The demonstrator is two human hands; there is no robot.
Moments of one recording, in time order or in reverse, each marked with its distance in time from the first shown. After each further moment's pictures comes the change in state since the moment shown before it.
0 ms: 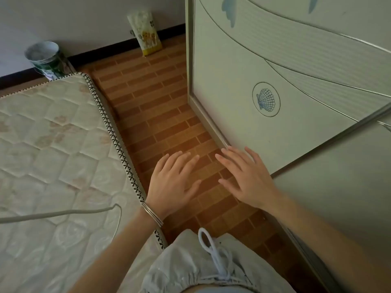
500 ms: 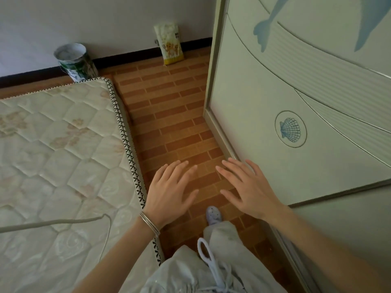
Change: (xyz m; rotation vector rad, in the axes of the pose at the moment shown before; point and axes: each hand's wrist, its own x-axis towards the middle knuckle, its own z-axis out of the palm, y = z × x) left_hand 0.031 -0.064 0.005 0.004 0.022 -0.109; right_hand 0.088 0.007 0.012 -0.013 -0.025 -0.121
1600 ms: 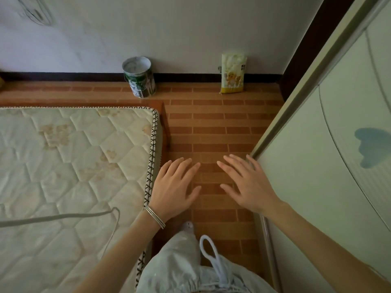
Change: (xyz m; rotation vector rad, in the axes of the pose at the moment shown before) left_hand 0.279 -0.210 -0.009 0.078 0.063 -0.345; right_hand 0.421 0.105 -0.018 -0.014 -0.032 -0.299
